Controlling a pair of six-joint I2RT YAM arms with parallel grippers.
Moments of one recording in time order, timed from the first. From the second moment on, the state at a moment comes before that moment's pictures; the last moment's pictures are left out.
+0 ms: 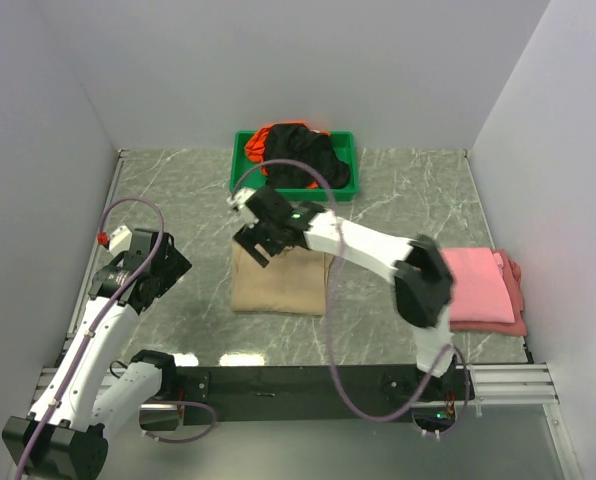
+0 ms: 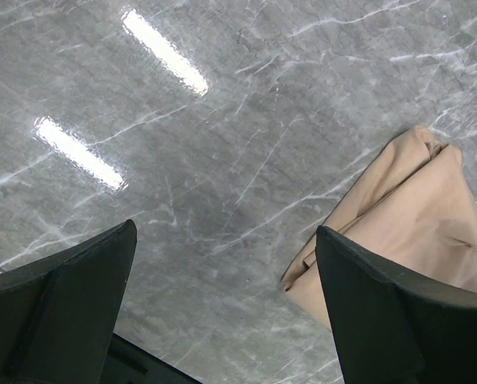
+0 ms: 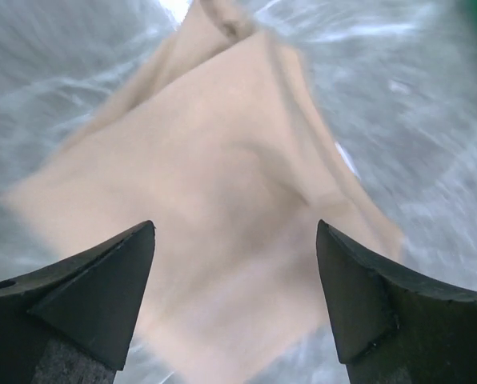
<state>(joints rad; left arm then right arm) -0.19 0.84 0.83 -0.97 -0.39 -0.94 0.91 2.03 1.72 -0.67 0.08 -0.08</state>
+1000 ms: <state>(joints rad) -0.19 0.70 0.82 -0.94 -0.38 -0.93 0.73 1.71 1.01 -0.38 0.21 0.85</state>
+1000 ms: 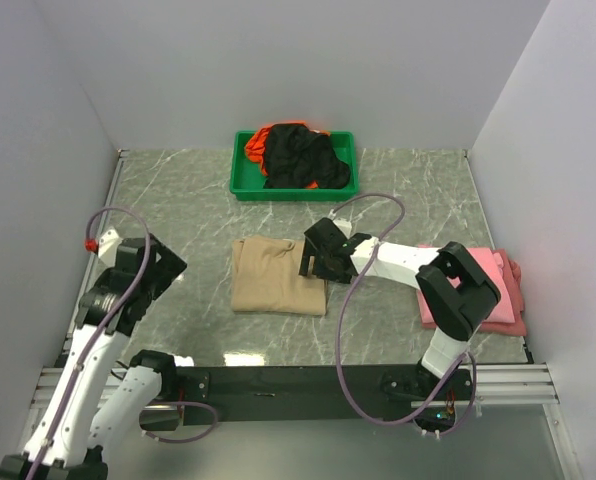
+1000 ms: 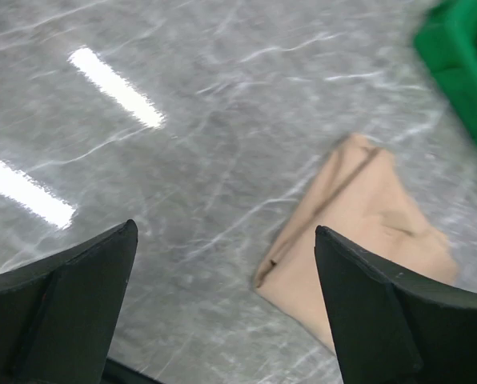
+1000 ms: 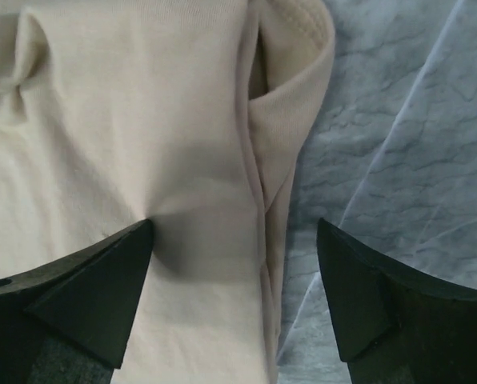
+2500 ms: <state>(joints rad) -0.19 0.29 0.46 0.01 -0.07 -0.59 0.57 1.62 1.02 -0.70 0.54 0.63</state>
